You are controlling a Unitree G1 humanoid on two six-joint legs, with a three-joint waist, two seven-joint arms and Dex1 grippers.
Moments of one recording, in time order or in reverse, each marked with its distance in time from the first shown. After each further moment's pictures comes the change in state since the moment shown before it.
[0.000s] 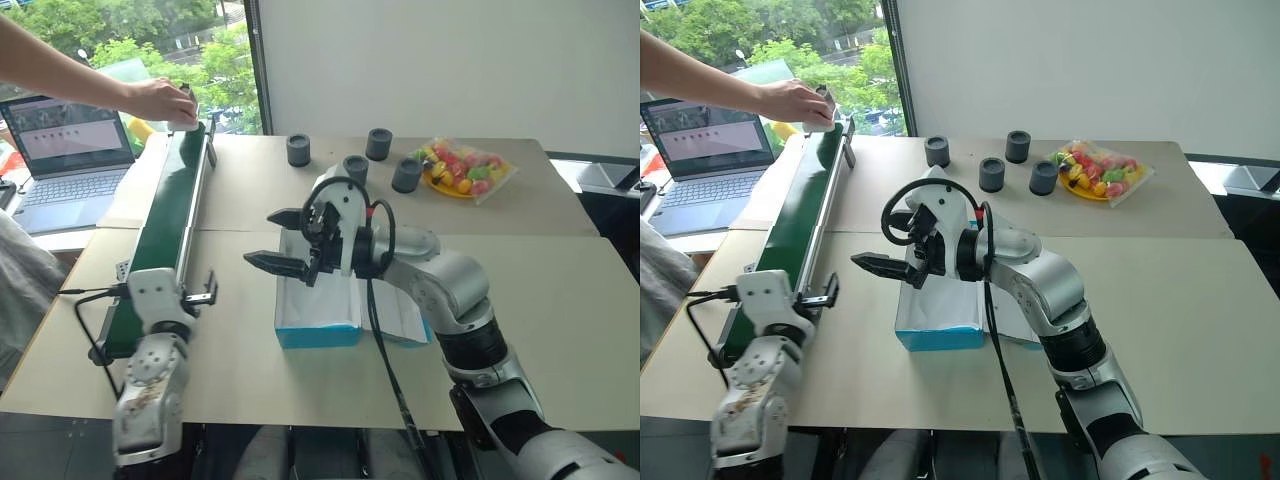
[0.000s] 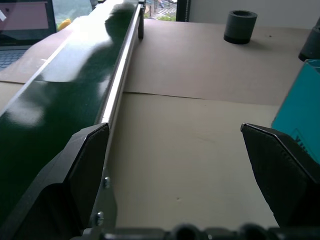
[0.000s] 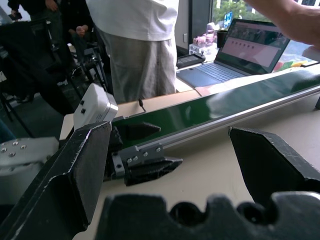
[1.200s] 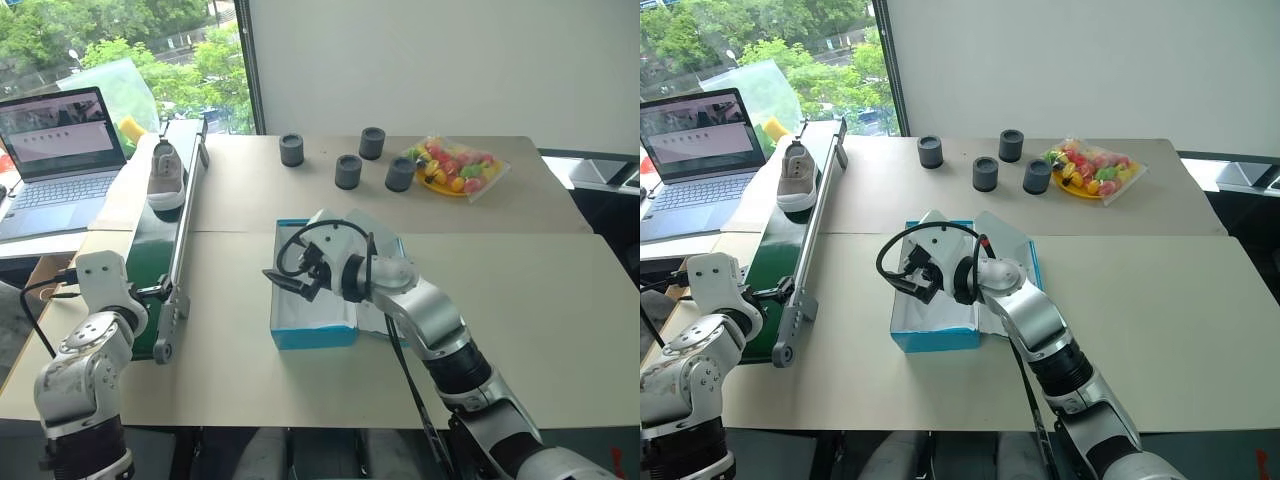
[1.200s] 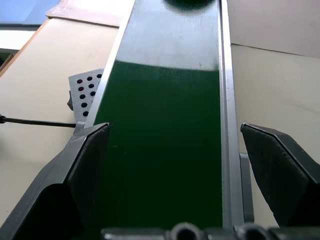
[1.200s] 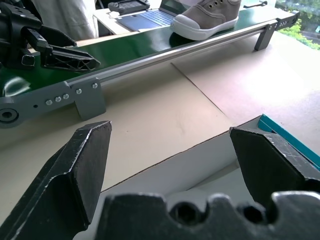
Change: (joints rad) left arm -0.170 0.223 0.181 0.079 -0.113 0.467 -0.019; right arm 0.131 0.040 0.120 0.065 -0.276 -0.135 -0.154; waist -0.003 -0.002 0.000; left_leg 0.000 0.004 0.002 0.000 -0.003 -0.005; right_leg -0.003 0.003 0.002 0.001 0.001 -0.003
